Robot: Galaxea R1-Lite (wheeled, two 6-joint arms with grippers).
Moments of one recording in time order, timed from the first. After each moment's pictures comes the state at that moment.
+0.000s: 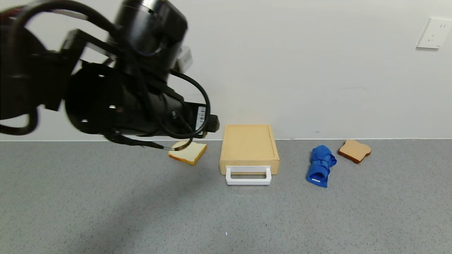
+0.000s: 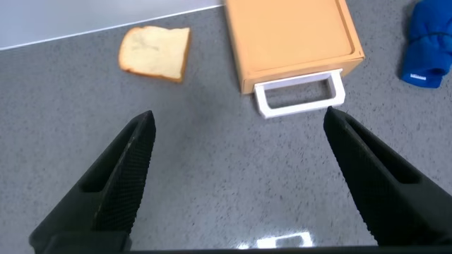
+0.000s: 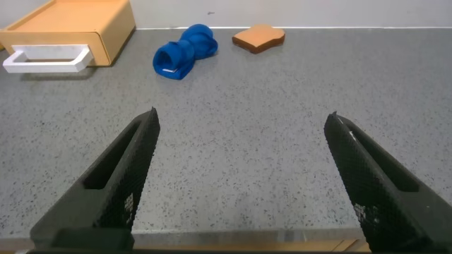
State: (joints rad) left arm -0.70 1.70 -1.63 0.54 0.48 -0.27; right arm 0.00 0.00 0.00 0.00 -0.04 0.03
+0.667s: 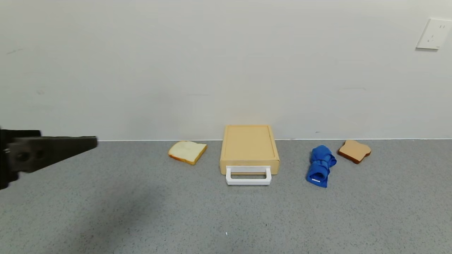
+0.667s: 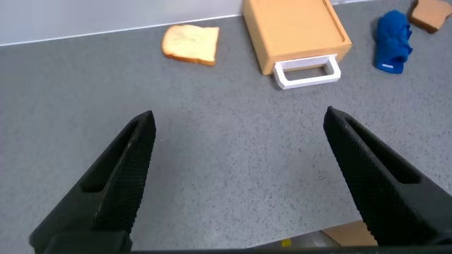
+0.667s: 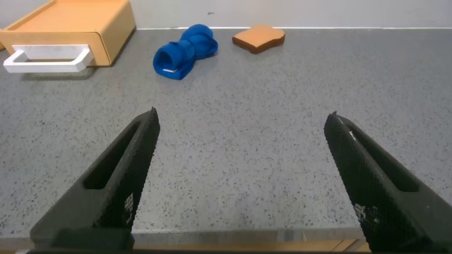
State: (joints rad) left arm -0.49 1.07 -1.21 0.53 0.26 -0.17; right arm 0.00 0.00 0.00 0.00 -0.04 0.03
